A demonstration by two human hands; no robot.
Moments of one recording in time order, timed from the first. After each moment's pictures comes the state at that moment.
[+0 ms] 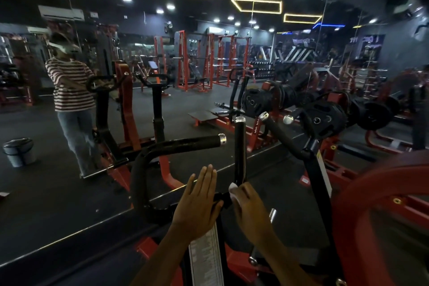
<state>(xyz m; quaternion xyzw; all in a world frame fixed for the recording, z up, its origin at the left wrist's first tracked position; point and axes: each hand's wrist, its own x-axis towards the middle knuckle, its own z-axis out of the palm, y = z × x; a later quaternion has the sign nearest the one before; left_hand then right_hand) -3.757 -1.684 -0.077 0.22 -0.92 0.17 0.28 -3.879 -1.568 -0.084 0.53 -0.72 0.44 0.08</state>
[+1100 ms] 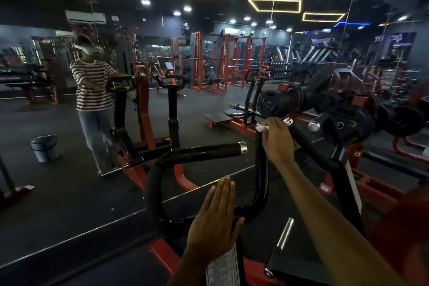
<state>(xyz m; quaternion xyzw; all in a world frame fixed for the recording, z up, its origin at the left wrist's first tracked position) -3.760 -1.686 -0.084 0.22 -0.92 0.16 0.29 -3.983 -1.674 0.050 0.47 -0.74 0.40 0.28</state>
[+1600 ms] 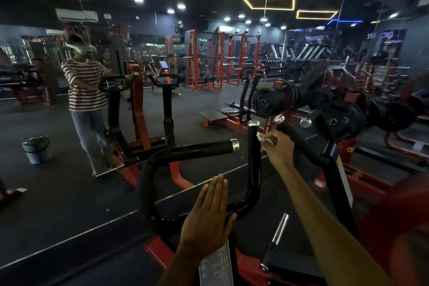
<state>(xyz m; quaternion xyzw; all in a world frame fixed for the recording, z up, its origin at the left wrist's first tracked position) -3.759 -1.685 -0.084 0.22 -0.92 0.17 0.27 -3.996 -1.651 0.023 0.39 -0.69 0.61 0.04</state>
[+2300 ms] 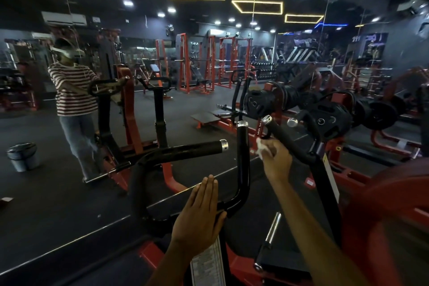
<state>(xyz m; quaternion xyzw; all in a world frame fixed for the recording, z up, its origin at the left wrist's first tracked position) -3.757 -1.682 -0.080 0.21 -0.92 0.16 0.27 -3.966 -1.611 0.011 0.33 -0.66 0.67 0.07</state>
